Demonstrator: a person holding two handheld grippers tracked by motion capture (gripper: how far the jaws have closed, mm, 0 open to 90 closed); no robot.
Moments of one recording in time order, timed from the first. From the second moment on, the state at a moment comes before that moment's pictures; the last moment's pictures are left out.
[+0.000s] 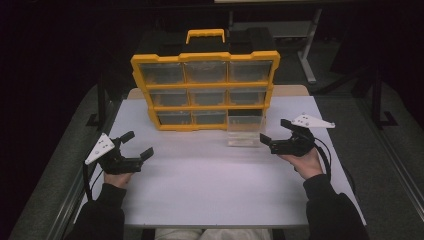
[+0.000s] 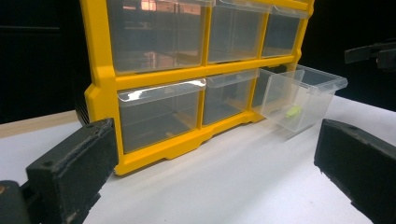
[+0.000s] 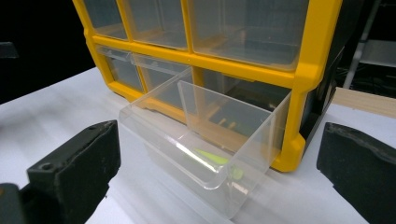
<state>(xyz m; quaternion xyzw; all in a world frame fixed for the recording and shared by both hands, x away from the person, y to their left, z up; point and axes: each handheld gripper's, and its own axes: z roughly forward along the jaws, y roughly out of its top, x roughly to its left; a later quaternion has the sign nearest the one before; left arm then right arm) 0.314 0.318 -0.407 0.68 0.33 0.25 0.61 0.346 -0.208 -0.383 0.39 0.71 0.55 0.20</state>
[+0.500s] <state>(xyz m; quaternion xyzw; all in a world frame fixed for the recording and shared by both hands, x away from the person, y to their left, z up) 0.315 0.318 -0.408 0.68 0.33 0.24 0.61 0.333 -0.212 -0.388 0.37 0.71 0.56 0.22</state>
